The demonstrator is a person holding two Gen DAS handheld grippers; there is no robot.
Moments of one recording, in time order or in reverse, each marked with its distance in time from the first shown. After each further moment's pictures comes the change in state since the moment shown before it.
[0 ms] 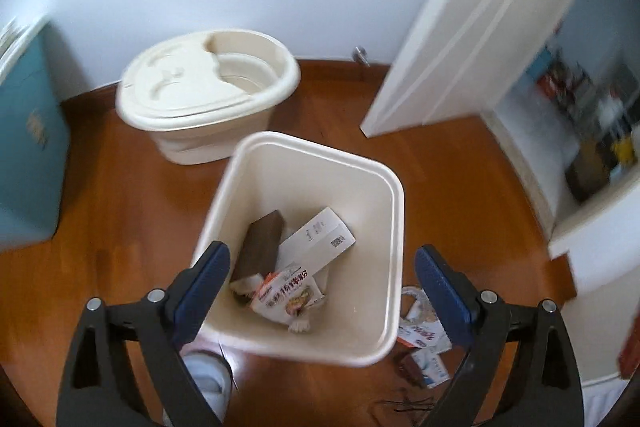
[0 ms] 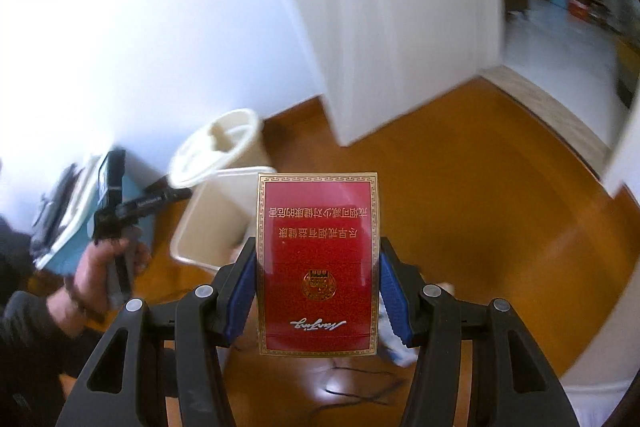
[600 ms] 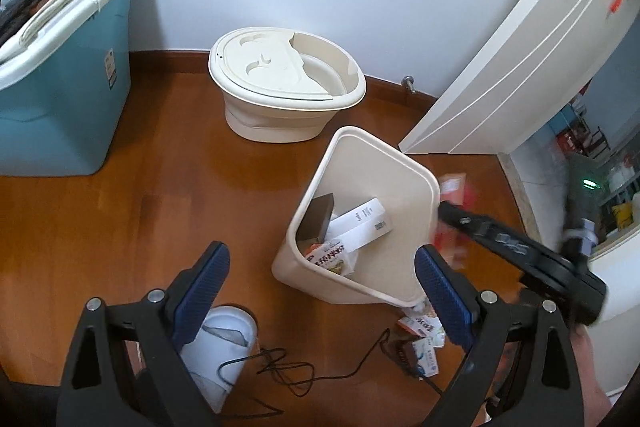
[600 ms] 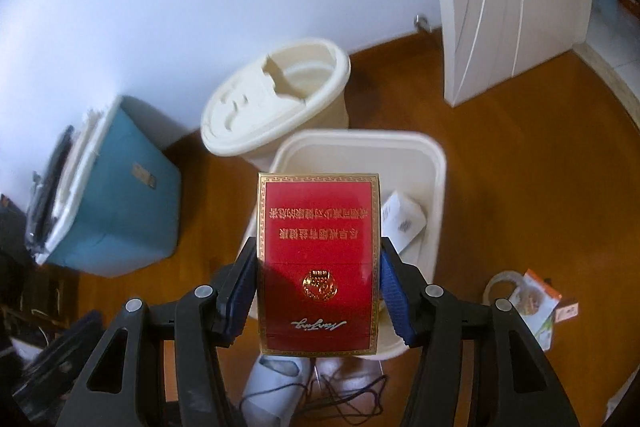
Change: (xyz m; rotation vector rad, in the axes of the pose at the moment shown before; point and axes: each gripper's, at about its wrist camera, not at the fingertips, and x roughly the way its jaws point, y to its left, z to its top) left arm -0.077 0.088 -0.033 -0.171 -0.037 0.040; right arm 0.269 0.182 0.028 -0.021 0.238 0.063
